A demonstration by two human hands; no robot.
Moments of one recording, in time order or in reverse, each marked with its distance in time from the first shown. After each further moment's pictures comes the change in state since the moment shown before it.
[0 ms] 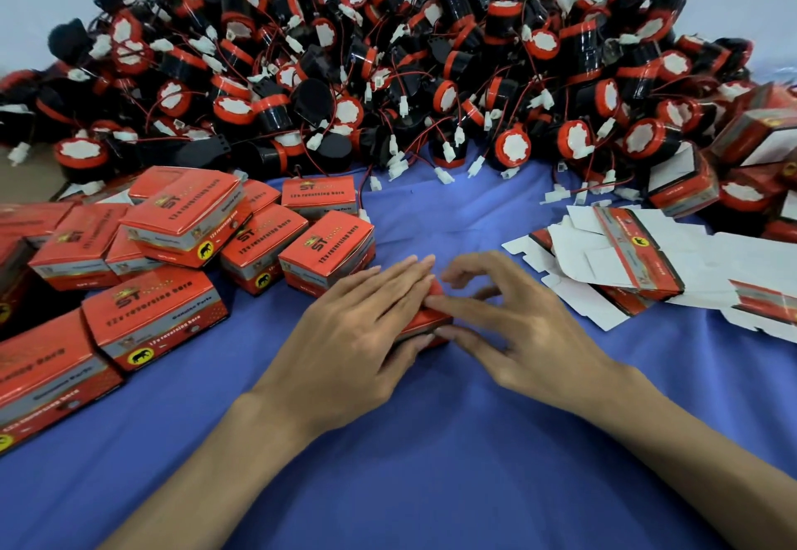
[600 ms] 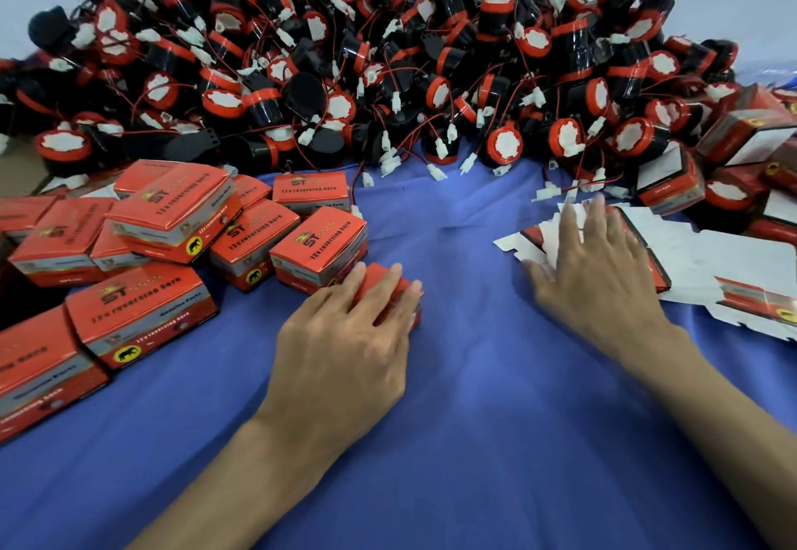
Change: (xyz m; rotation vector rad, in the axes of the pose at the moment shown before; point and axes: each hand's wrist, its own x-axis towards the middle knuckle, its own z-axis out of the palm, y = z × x) left_hand -0.003 0.023 -0.005 0.256 0.154 -0.152; right_hand 0.002 0.040 -0.033 -0.687 -0.339 0.882
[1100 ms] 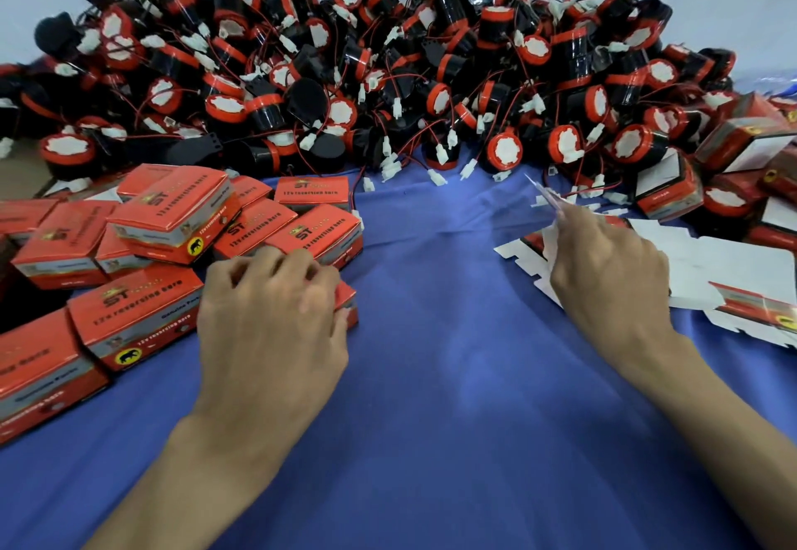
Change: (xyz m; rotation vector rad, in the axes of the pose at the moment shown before) left_hand 0.008 -0.025 -0.029 0.172 -0.206 -0.292; right_hand -0.005 -0.003 -0.009 0.125 0.656 -0.164
